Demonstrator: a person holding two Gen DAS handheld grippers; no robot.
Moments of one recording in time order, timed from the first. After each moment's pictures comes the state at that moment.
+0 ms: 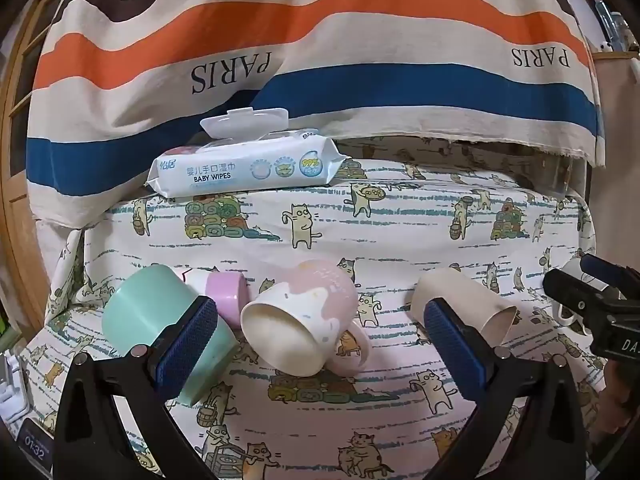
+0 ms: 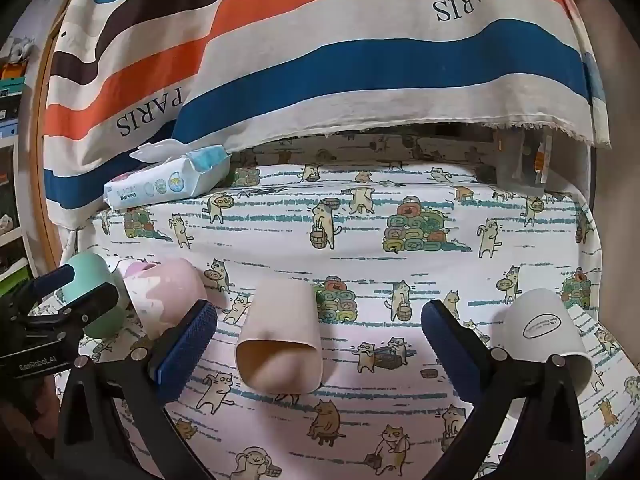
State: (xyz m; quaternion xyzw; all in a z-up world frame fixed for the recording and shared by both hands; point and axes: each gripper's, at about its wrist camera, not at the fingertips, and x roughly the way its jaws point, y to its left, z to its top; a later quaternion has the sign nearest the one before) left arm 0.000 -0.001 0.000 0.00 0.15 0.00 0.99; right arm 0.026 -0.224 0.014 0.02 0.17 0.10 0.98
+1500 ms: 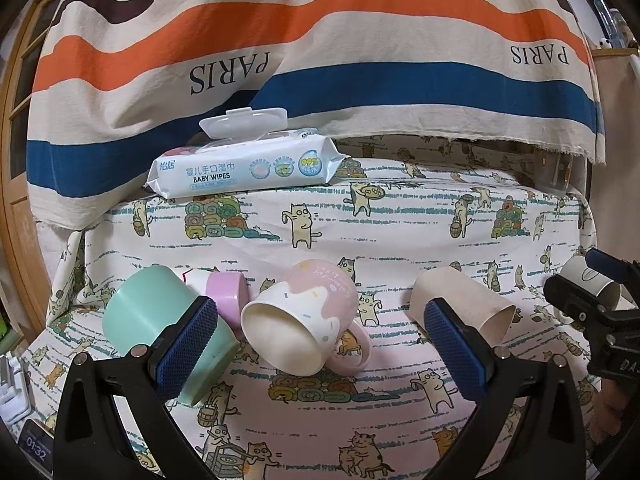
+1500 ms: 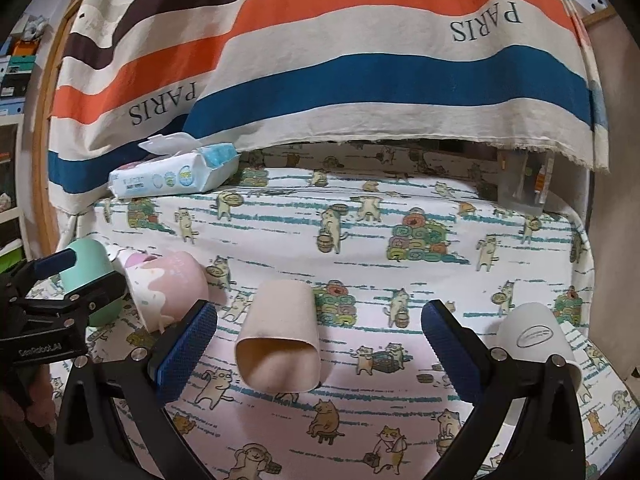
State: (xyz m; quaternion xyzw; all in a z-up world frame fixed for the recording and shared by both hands) left arm -0.001 -0.002 0.000 0.00 0.15 0.00 0.99; right arm 0.017 -0.218 0.019 -0.02 0.16 0.09 0.98
